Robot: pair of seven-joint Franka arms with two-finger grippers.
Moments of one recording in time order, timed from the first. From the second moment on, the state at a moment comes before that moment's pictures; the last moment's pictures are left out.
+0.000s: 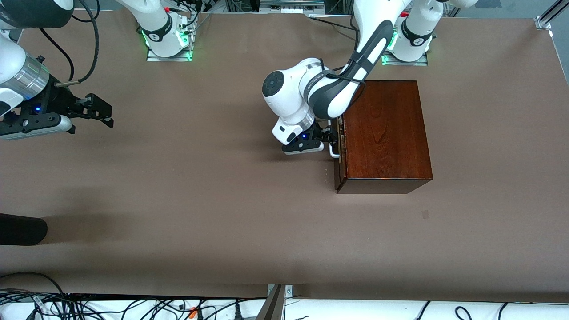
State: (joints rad) left arm -0.68 0.67 -0.14 -1.51 0.49 1.87 -1.01; right arm 0.26 0.06 -0.16 -1.62 0.04 1.74 -0.08
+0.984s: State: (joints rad) left arm -0.69 0.66 -0.13 -1.47 0.27 2.02 -1.02; right arm 0.26 0.06 -0.16 -1.62 0.04 1.74 -0.08
